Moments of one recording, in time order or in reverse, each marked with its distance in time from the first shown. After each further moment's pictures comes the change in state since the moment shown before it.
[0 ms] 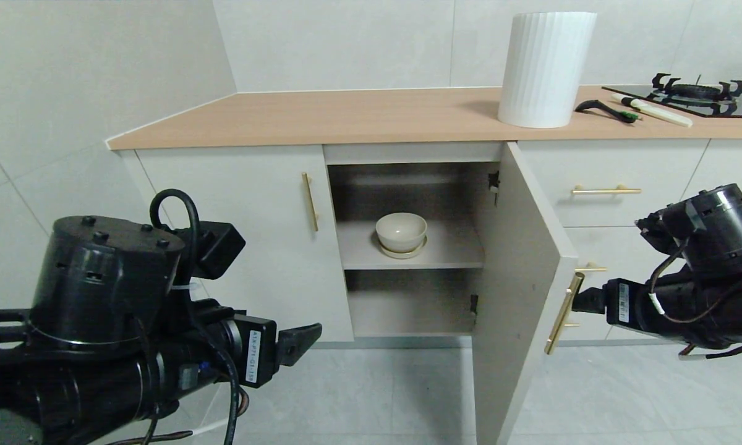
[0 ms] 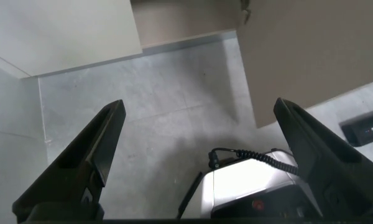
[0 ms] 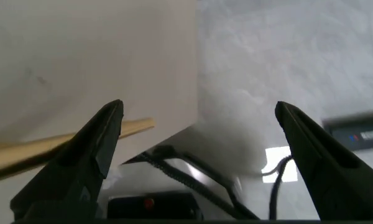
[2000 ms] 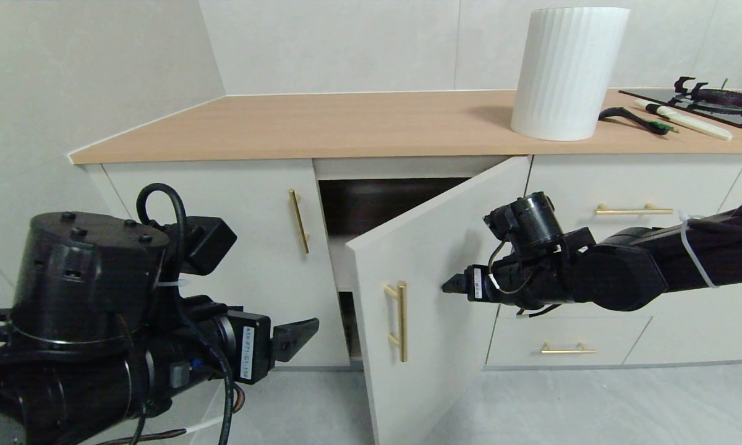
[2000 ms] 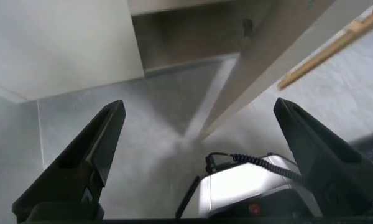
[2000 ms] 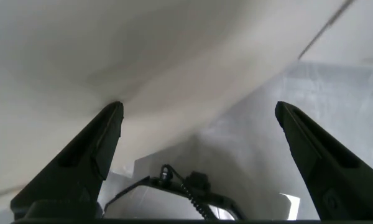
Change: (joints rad) left arm 0.002 -0.016 0.004 -0.013 -0.003 -0.002; right arm 0.171 0.468 -0.341 -0.243 0.109 -0.087
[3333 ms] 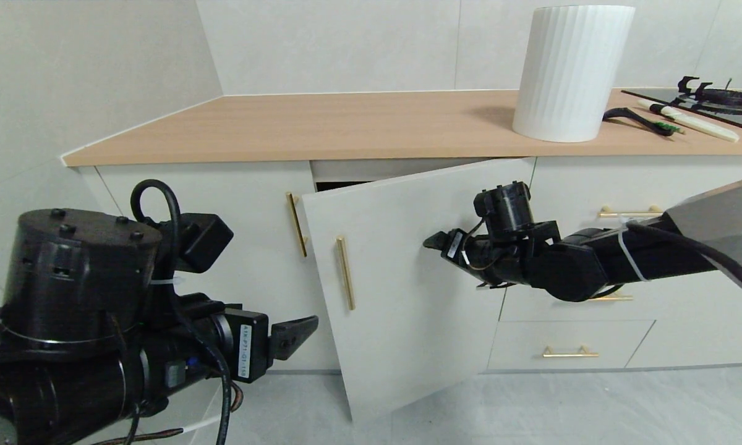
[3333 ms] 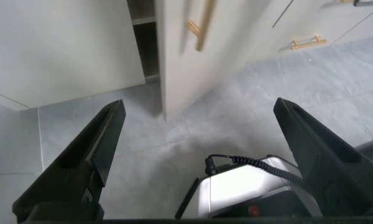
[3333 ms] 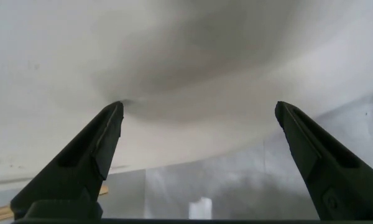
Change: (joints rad) left arm 0.000 -0.012 -0.004 0.001 0.000 0.001; right arm 0.000 0.142 -0.157 -0.199 -0.049 0.347
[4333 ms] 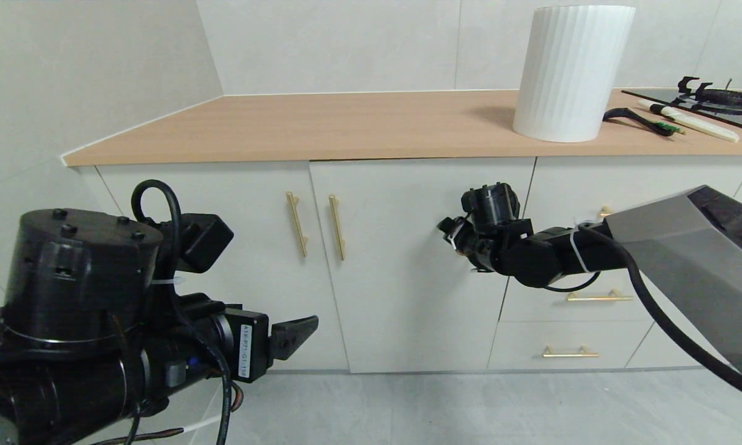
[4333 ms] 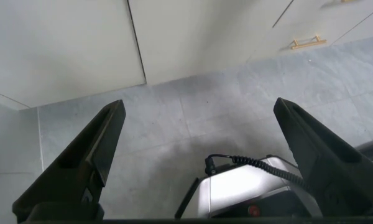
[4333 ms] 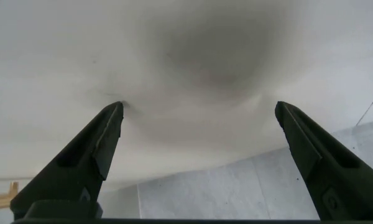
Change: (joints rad) left arm 0.000 0.001 0.000 0.000 0.000 -0.001; right arm -0.058 0.183 -0.233 -0.002 -0.215 0.072
